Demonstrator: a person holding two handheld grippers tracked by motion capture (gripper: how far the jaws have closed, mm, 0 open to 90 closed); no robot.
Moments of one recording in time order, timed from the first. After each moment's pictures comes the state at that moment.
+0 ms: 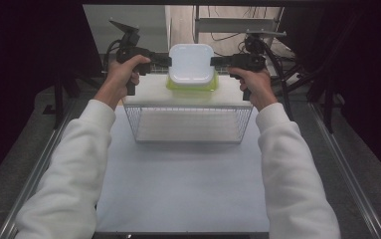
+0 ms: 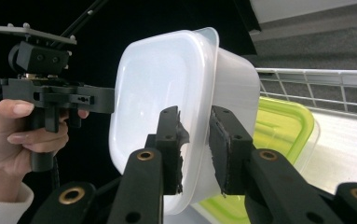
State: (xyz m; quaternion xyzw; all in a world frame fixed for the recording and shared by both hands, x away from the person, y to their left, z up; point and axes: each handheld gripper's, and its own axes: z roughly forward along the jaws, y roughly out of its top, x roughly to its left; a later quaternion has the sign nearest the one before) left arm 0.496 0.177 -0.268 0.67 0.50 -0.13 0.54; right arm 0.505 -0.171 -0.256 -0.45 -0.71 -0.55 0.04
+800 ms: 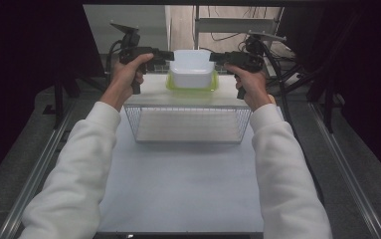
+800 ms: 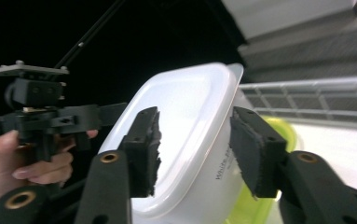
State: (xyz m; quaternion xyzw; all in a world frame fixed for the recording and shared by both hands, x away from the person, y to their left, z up) left arm 0.499 0.176 -0.274 0.66 0.49 -0.07 0.57; right arm 0.511 -0.172 -0.265 -0.48 -0.66 -0.58 0.03
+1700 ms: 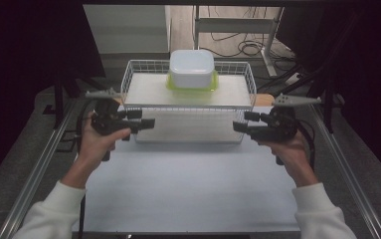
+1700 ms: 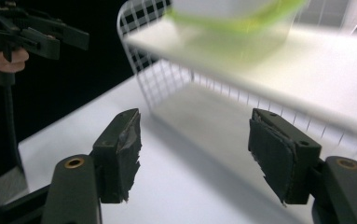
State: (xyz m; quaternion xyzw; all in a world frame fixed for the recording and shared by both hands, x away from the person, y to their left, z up) left arm 0.320 0.191 -0.350 0.76 0.41 0.05 0.50; right arm 0.347 -0.242 -0.325 -0.32 -0.79 -0.52 -0.10
